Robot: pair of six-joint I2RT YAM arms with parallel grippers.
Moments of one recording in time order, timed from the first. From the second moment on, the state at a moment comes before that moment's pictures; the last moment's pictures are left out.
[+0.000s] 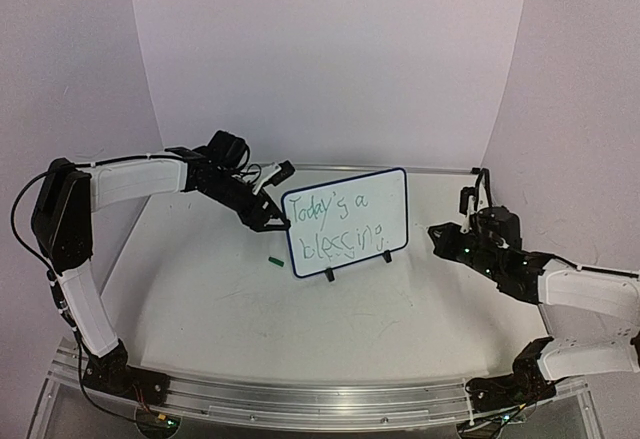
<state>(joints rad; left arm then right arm) -0.57 1.80 1.40 -0.51 0.60 0.27 0.55 1.08 0.49 0.19 0.15 0.58</state>
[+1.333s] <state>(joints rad) -0.44 1.73 1.24 -0.26 0.33 -0.39 0.55 0.97 0.51 0.04 -0.03 0.49</state>
